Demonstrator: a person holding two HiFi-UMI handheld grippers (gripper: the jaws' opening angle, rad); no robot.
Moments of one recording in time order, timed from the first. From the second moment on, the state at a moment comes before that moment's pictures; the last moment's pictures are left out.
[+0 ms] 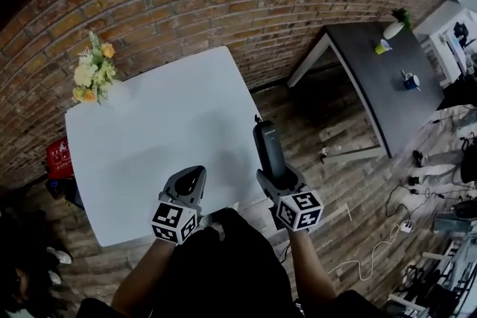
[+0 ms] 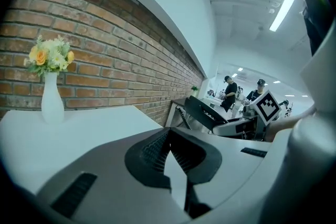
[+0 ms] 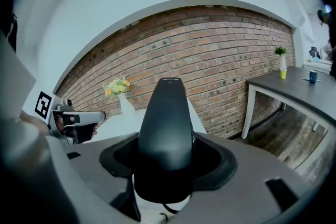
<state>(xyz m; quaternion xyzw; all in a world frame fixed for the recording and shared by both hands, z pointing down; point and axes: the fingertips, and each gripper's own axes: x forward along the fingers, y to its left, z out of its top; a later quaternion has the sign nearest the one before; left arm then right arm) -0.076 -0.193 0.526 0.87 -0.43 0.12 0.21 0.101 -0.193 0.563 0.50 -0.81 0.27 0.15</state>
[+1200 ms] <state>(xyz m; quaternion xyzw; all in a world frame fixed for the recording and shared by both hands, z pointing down) -0.054 -0.184 0.590 0.84 -0.45 0.17 0.26 0.071 -0.195 0.697 0.46 -0.80 0.26 0.29</state>
